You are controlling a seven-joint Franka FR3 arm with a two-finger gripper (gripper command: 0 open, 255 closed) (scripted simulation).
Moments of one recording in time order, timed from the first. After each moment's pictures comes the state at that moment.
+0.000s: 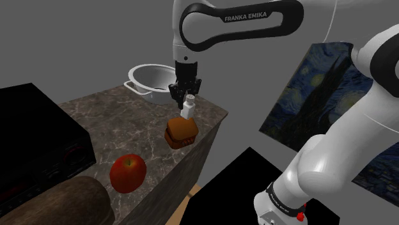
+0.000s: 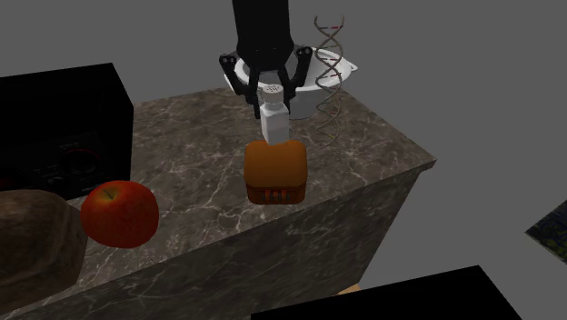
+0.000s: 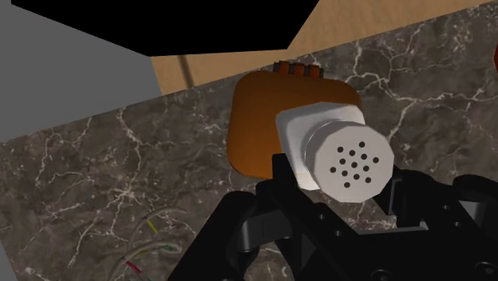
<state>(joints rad) 0.12 -0.06 0.22 -1.99 0.04 1.74 0.30</state>
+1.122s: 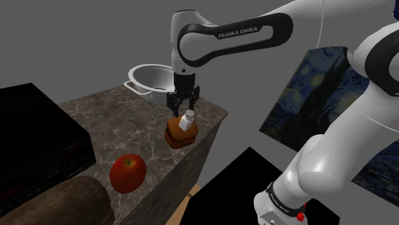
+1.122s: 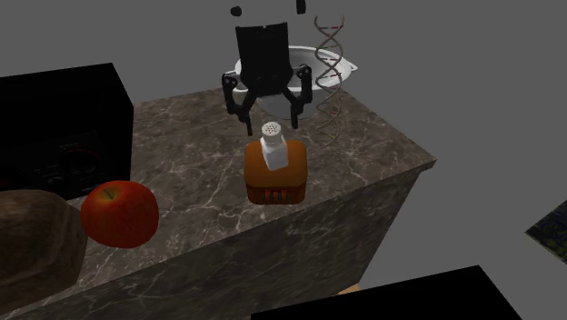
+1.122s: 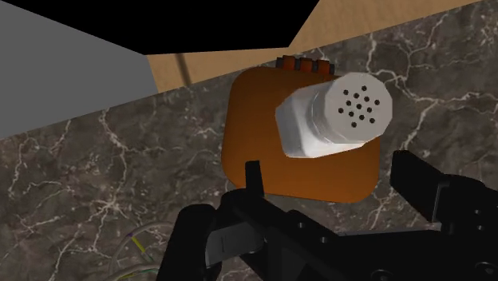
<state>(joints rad) 0.12 -0.03 0.22 -2.07 0.03 1.84 0.31</state>
